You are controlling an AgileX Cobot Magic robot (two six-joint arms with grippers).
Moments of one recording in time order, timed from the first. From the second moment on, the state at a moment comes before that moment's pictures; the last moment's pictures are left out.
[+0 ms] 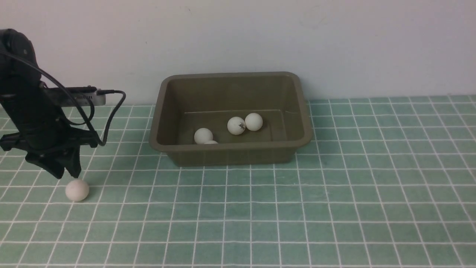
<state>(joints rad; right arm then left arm) 0.12 0.40 -0.58 0.18 1.13 -0.23 0.11 1.95 -1.54 -0.05 1.20 0.06</state>
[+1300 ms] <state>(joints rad) 0.12 0.40 -0.58 0.26 1.16 -0.26 0.11 2.00 -1.55 0.00 1.20 0.07</state>
